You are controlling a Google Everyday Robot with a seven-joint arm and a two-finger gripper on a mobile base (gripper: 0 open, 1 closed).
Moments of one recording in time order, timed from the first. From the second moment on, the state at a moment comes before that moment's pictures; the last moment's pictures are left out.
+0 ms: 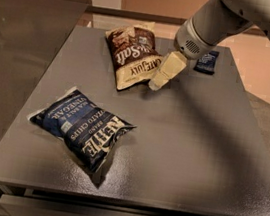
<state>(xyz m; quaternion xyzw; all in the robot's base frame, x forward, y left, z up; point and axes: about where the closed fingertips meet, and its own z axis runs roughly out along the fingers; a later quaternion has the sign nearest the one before) 0.627 -0.075 0.897 -0.57 0.78 0.08 0.26</state>
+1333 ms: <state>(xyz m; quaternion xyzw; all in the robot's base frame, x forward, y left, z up) 0.683 -0.062 0.859 -0.53 0.80 0.13 0.27</state>
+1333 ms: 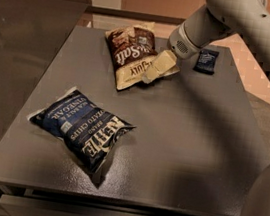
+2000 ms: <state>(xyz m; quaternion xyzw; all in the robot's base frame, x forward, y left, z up) 0.684 -0.053 0.858 -0.54 0.79 0.14 0.26</state>
